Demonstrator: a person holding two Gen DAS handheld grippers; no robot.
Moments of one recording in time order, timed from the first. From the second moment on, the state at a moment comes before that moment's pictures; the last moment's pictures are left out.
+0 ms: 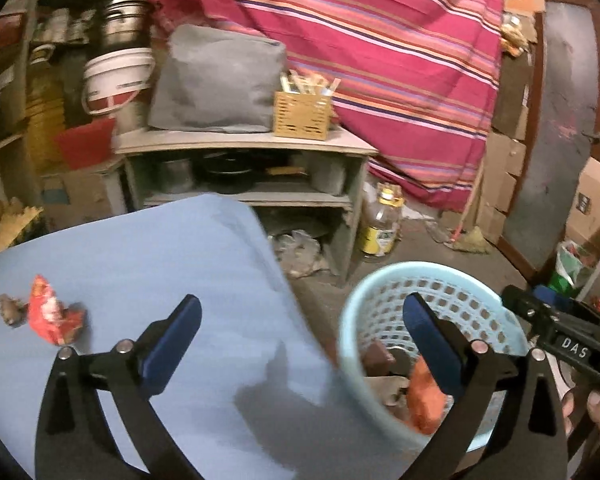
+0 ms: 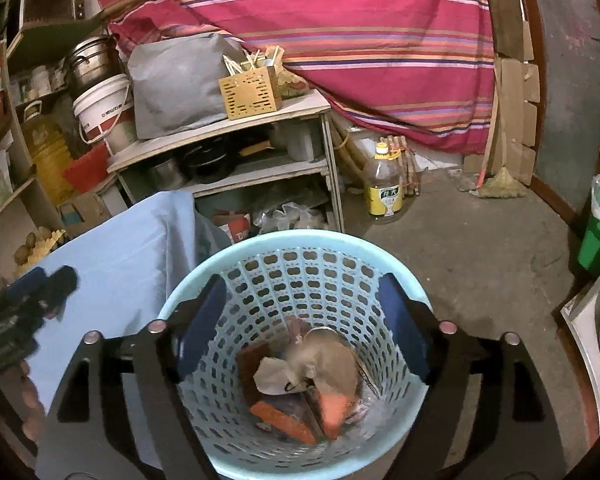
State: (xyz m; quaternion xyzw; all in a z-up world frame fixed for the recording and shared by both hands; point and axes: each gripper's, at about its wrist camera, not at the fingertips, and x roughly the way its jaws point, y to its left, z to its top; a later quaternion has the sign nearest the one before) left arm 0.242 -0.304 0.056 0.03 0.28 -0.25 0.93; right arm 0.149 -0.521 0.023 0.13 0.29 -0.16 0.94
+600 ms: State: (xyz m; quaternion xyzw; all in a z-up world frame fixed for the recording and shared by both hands) left arm 0.296 -0.090 0.055 0.01 0.28 -0.10 0.96; right arm 0.226 -0.392 0.030 0.07 0.28 -0.12 0.95
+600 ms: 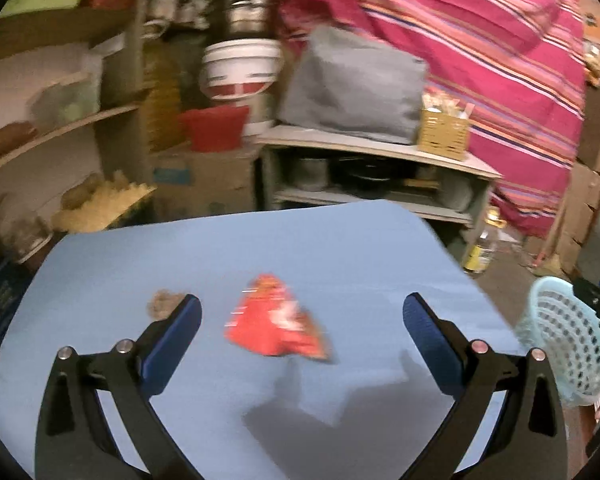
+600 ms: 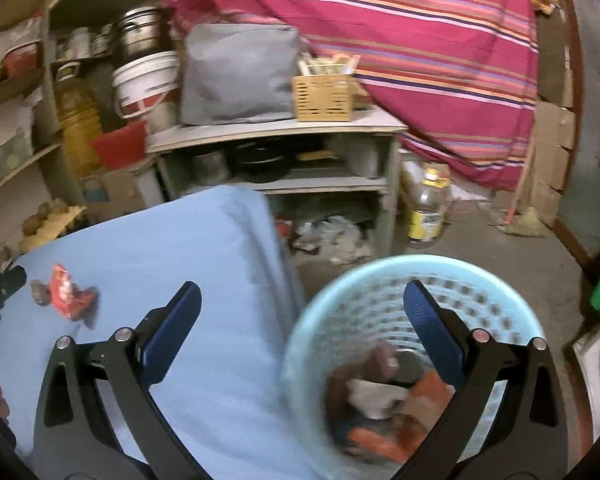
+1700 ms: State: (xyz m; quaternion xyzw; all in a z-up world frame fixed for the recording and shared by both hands) left arm 0.427 0.028 -0.038 -0.01 0.42 -0.11 0.90; right arm 0.368 -0.181 -0.016 0.00 0.34 0.02 0.94
